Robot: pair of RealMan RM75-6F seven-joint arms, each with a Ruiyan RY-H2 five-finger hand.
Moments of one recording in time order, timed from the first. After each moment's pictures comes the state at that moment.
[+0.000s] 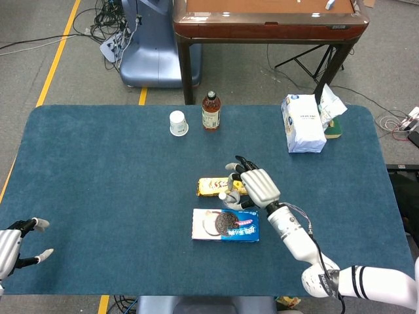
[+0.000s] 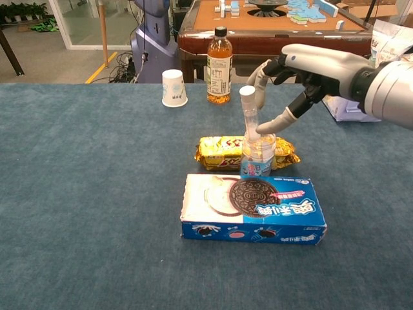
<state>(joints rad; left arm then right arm) -0.06 -1.02 0.00 -1.67 1.53 1.47 -0.10 0.74 -1.43 0.20 -1.73 -1.07 1.01 -0.22</state>
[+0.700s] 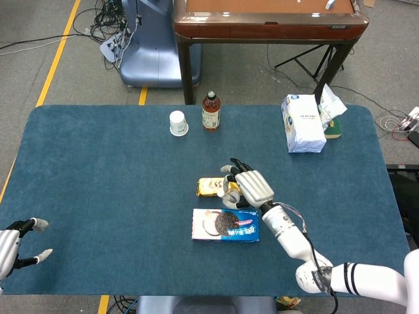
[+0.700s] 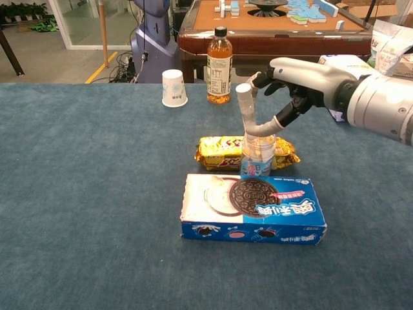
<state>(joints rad) -0.06 -1.01 0.00 -1.68 1.53 1.48 -0.11 0.76 -1.48 0.20 -1.67 -1.07 0.97 -0.20</state>
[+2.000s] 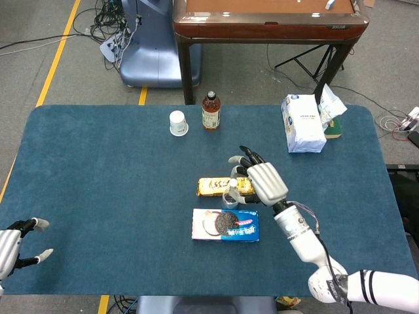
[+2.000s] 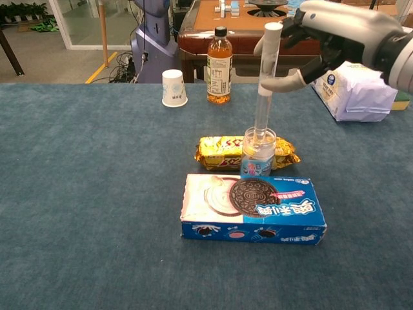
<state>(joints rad) -0.06 -1.02 0.00 -1.68 1.53 1.47 -0.09 0.68 -1.37 0.23 -1.80 -1.20 1.12 -0.19</state>
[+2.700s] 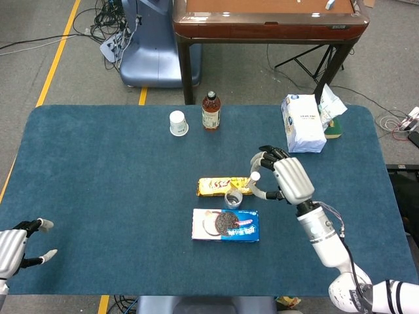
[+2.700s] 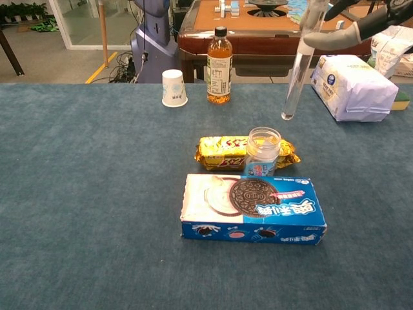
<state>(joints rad) -0.07 -1.03 0.01 -1.68 1.52 1.44 -0.07 0.59 -1.24 0.24 -1.87 -1.29 1.21 -0.05</state>
